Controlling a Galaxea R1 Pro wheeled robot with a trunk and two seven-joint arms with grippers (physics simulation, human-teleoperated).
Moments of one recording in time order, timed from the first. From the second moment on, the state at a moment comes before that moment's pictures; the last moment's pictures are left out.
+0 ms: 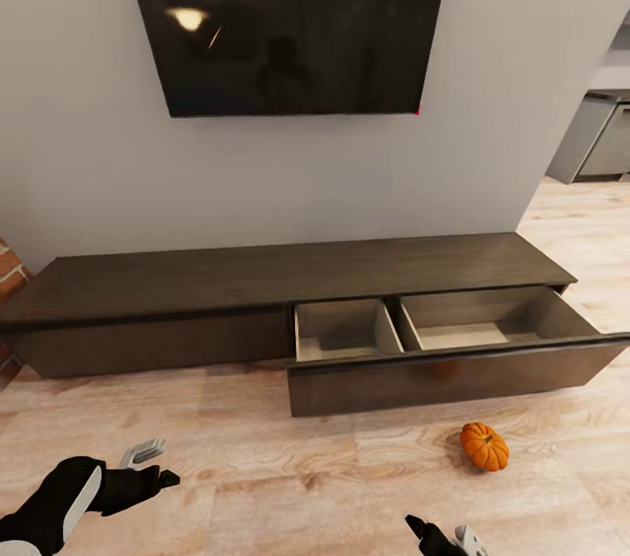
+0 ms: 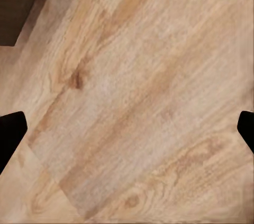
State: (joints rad) left arm -0.48 0.28 0.17 -0.58 0.12 0.73 -0.41; right arm -0.20 -0.03 -0.11 -0.61 -0.75 0.26 0.13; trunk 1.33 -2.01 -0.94
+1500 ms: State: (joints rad) left arm -0.48 0.12 0.08 -0.57 0.11 0.57 -0.12; right arm -0.20 0.11 0.38 -0.96 -0.62 0.14 -0.71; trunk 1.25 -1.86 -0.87
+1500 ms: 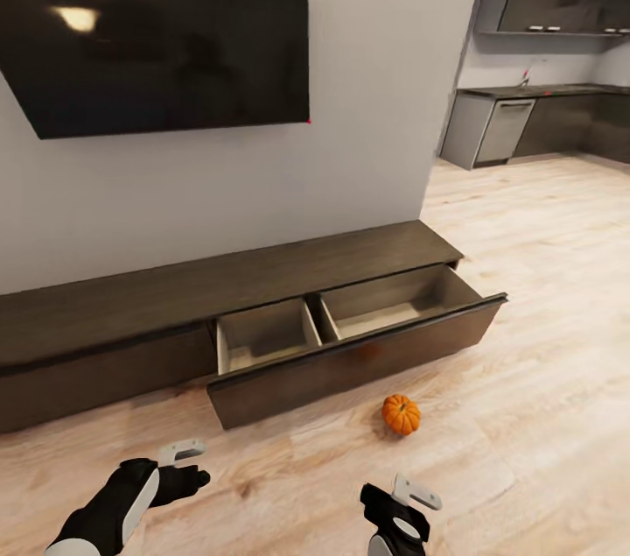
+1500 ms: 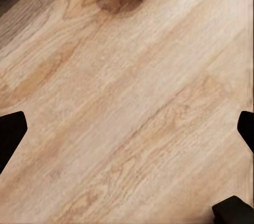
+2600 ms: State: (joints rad) left arm -0.48 0.12 0.05 -0.58 0.11 0.53 -0.11; right arm -0.20 0.12 0.39 -0.90 -0.61 0.14 -0.72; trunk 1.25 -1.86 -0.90
